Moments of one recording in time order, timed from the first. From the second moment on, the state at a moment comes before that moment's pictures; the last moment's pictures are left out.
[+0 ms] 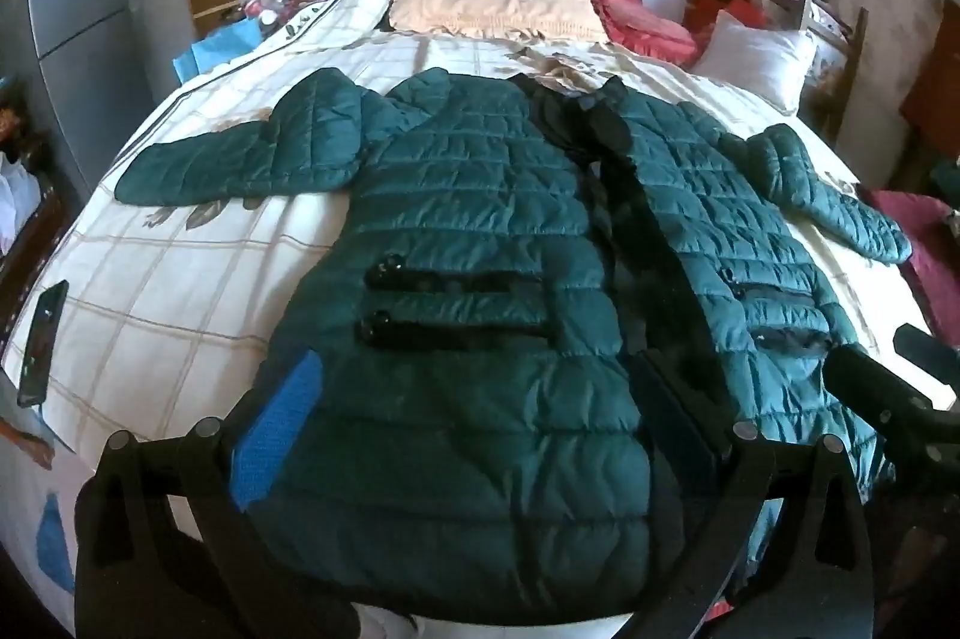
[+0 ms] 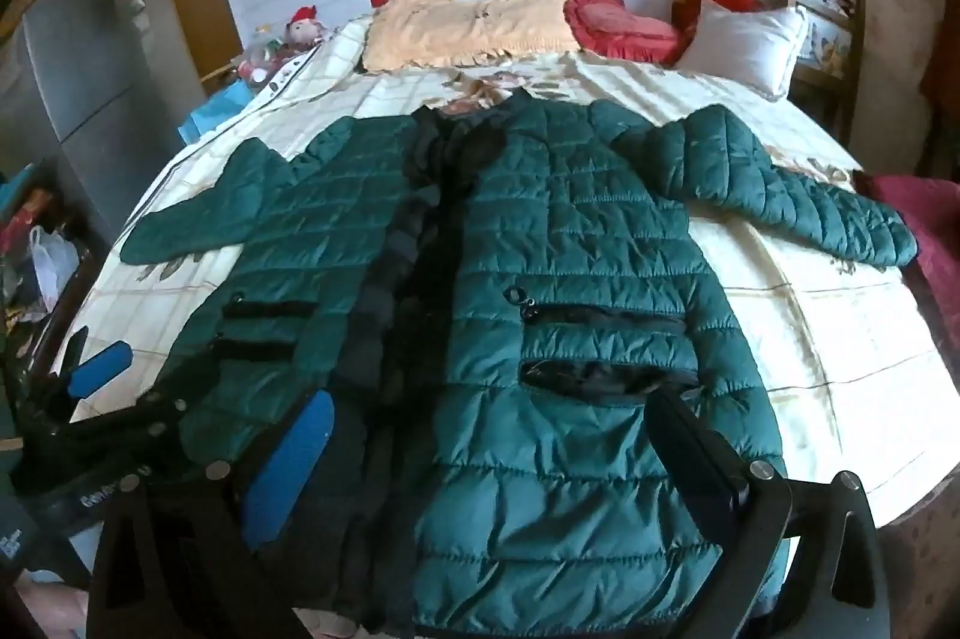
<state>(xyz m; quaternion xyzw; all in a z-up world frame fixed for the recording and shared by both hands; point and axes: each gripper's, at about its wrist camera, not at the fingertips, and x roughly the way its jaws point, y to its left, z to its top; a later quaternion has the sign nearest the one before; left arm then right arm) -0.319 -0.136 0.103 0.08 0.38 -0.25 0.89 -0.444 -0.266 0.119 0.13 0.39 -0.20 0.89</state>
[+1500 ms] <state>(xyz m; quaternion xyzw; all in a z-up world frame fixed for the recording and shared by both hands) -0.325 -0.127 0.100 0.07 0.39 -0.26 0.88 -0.443 -0.249 0.114 0.10 0.43 -0.21 0.87</state>
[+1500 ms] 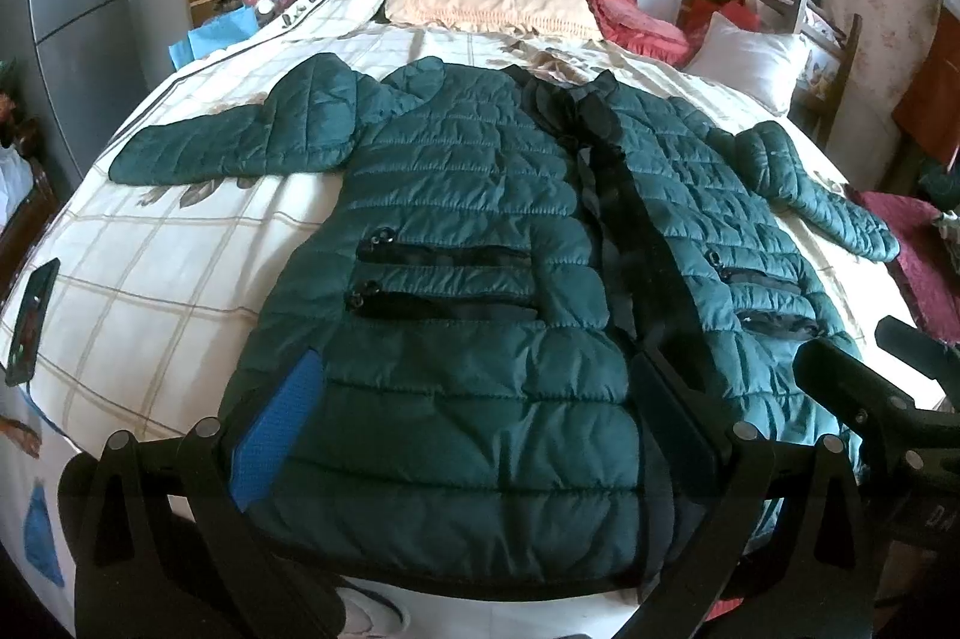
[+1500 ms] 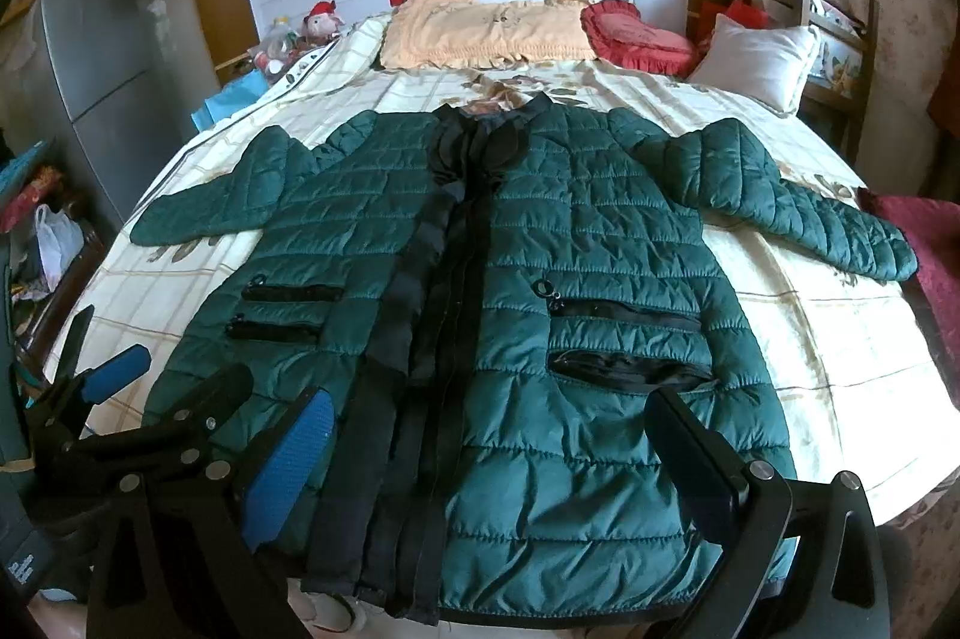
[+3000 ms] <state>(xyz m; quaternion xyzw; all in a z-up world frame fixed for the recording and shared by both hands) -0.297 -0.138 0.108 0.07 0.38 -0.25 0.89 -0.409 -0.270 0.117 0.10 0.42 -0.22 0.88</state>
